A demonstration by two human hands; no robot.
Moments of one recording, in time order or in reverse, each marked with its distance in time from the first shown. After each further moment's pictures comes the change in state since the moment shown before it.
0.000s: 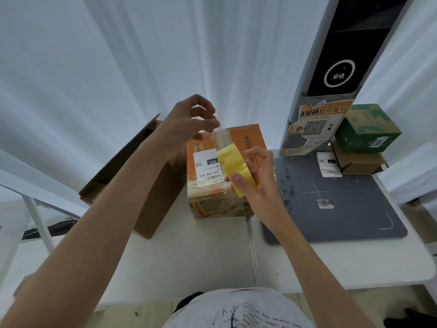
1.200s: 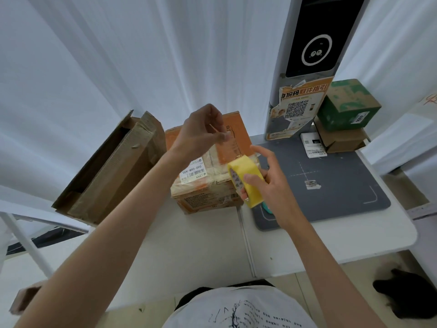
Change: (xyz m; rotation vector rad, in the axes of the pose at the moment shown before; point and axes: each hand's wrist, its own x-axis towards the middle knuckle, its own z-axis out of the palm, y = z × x) left_hand 0.019 -0.027 0.069 0.086 -0.123 0.104; right_hand -0.018 0.005 -0.049 -0.016 0.191 0.303
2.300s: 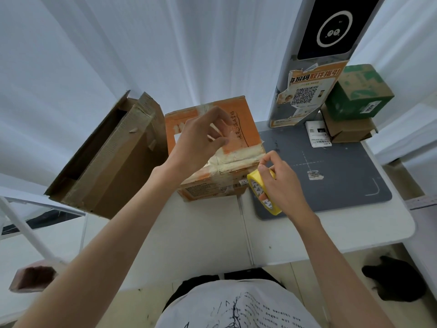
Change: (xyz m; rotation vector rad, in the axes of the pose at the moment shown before) left_hand -0.017 -0.038 0.006 0.212 0.050 0.241; right_hand 0.021 0.034 -0.013 -0.707 0.114 0.097
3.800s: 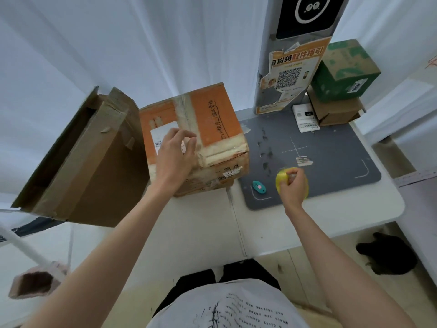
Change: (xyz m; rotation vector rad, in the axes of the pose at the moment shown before) left_hand -0.008 -0.069 0.057 0.235 0.196 -0.254; right_hand 0.040 0.174 0.036 0.226 0.481 0.411
